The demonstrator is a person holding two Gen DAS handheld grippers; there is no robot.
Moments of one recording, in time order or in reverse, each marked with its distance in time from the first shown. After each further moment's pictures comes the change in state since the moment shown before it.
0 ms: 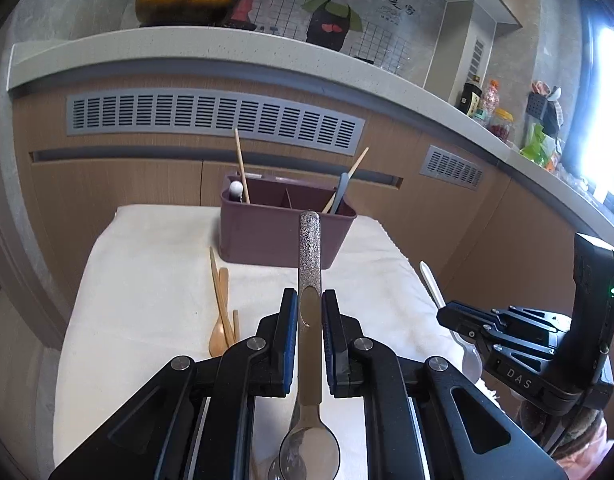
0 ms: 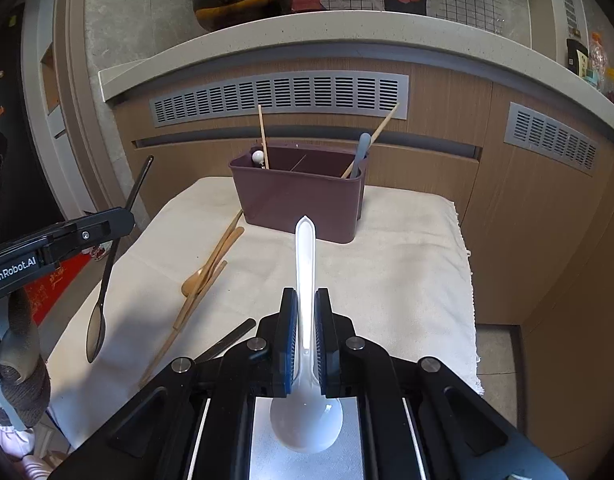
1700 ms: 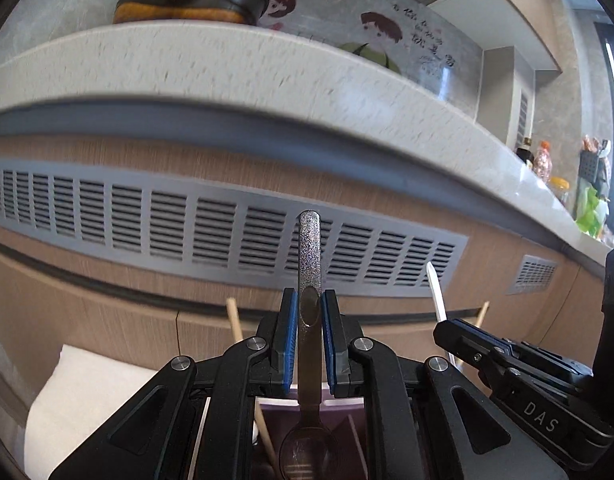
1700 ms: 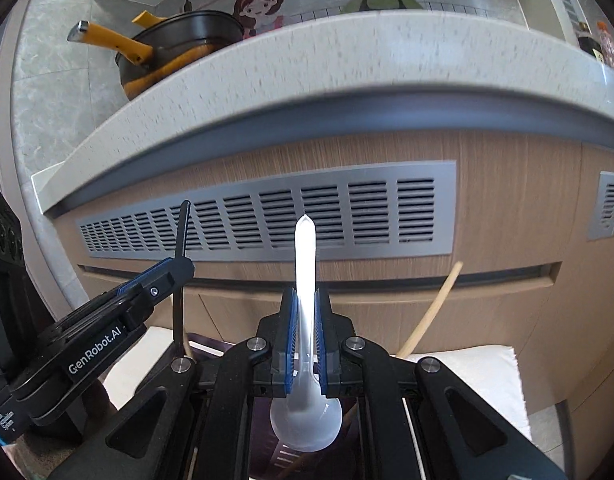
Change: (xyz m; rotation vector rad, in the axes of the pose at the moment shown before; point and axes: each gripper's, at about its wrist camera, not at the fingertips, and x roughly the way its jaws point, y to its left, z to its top) left arm 0.225 0.063 0.156 -0.024 -0.266 0.054; right arm 0.181 -0.041 0.174 0.132 -0.251 0.017
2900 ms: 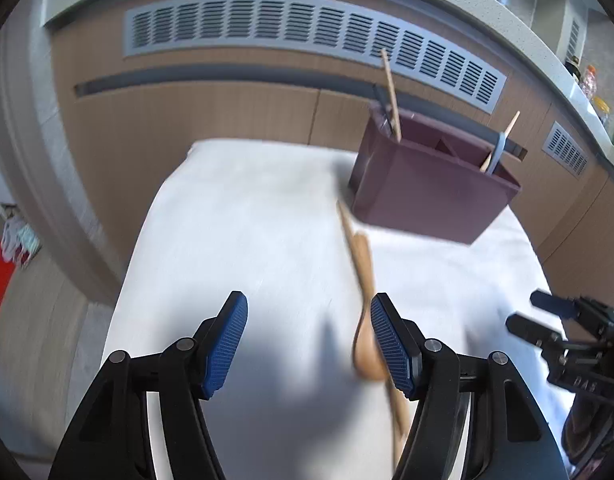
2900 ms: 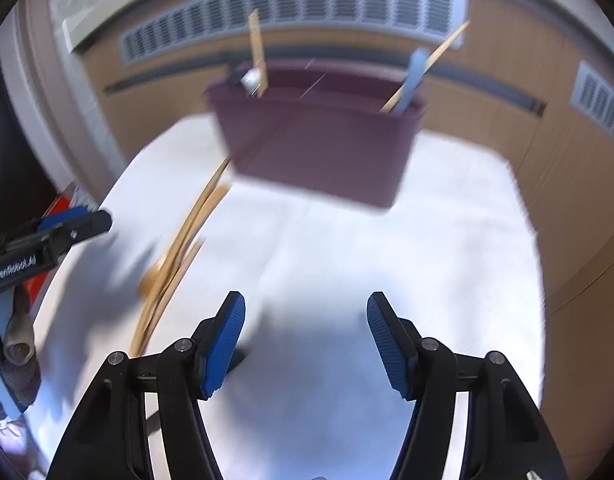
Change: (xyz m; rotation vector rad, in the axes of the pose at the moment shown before) left arm -0.173 0.067 -0.128 -0.047 0.460 0.212; right arm -0.104 0.042 -0.161 -0.143 0.519 -0.009
